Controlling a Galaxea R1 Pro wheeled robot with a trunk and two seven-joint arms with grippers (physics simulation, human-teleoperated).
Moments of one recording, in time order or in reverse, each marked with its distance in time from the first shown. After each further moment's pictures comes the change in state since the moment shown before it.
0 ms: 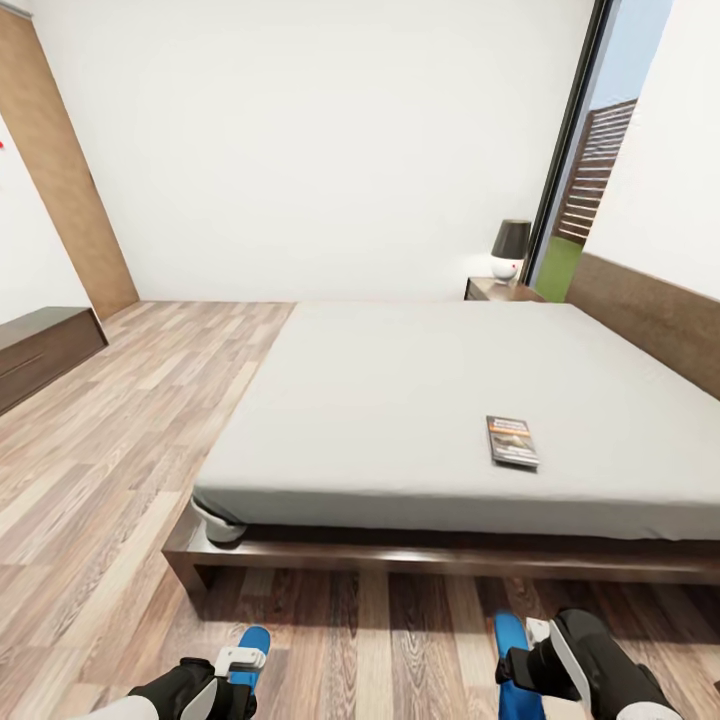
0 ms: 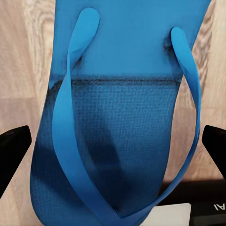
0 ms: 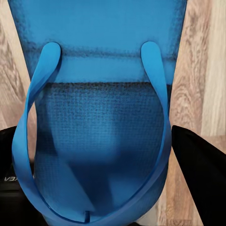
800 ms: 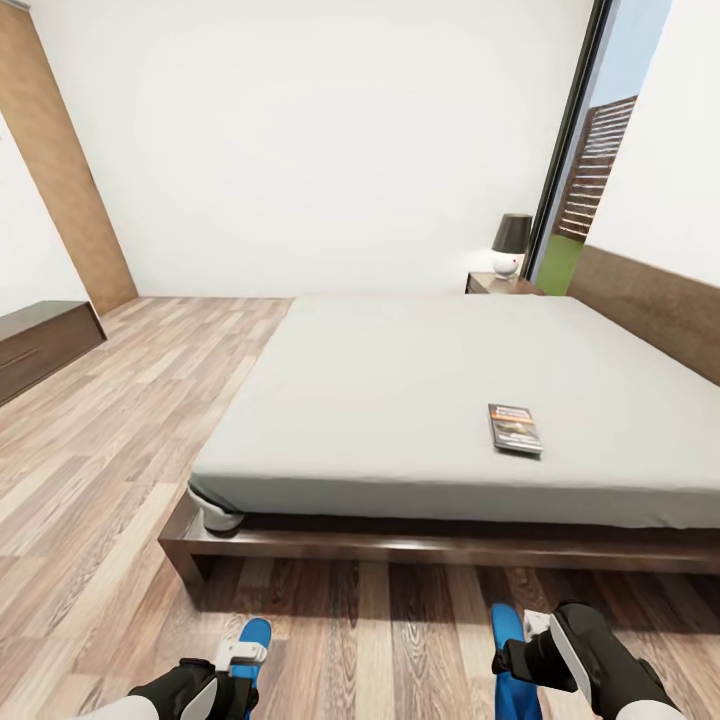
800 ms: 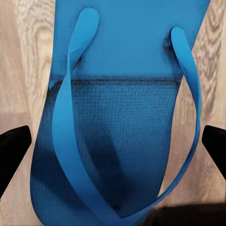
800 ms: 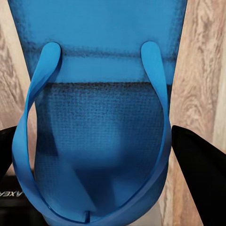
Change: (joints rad) left arm 0.000 0.000 0.001 0.000 0.000 -0.056 0.000; right arm 0.003 -0.002 0.002 -0.038 0.001 0.011 0.033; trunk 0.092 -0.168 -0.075
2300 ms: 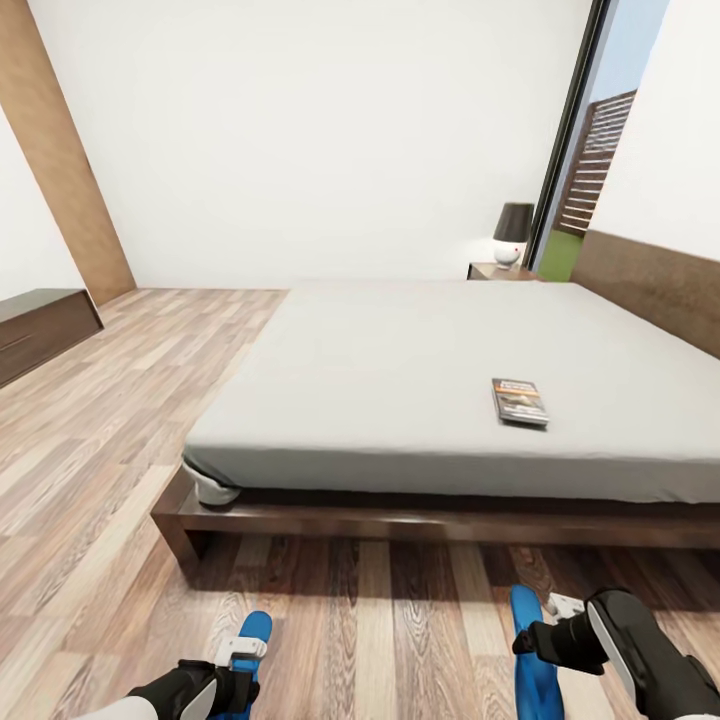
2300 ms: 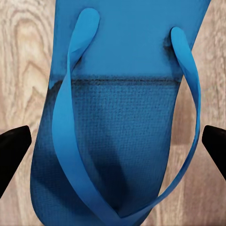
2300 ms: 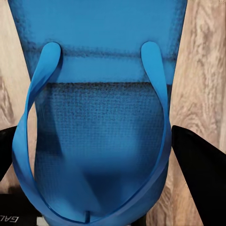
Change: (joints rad) left arm 0.002 0.002 -0.004 0.000 -0.001 -0.060 0.000; right arm 0.054 -0.099 -0.001 -0.203 -0.002 0.108 0.169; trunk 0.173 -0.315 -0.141
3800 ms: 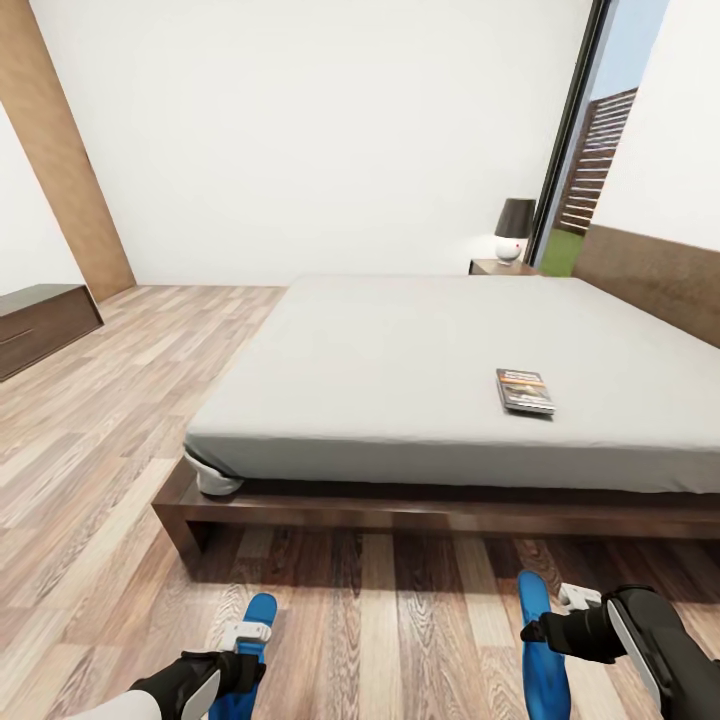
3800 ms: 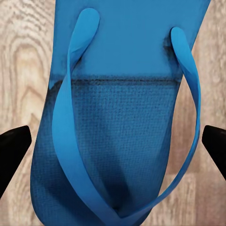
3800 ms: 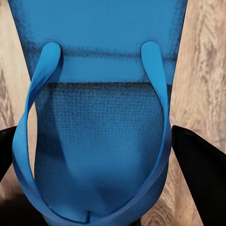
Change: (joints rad) left arm -0.005 -0.001 0.001 -0.033 0.000 -0.054 0.000; right arm 0.042 -0.044 -0.009 -0.115 -0.002 0.000 0.081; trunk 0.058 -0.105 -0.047
